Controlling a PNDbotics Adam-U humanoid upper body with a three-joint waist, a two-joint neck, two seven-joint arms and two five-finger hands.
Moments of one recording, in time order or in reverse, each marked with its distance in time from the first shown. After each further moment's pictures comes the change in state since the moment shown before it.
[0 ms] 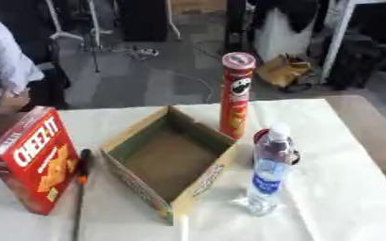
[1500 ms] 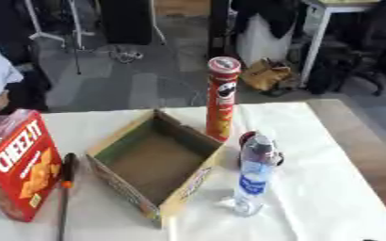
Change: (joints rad) left arm 0.002 0.022 -0.019 0.000 0.009 0.010 -0.051; right arm 0.017 -0.265 0.230 -0.001 0.209 0.076 -0.183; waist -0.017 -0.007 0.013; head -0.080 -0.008
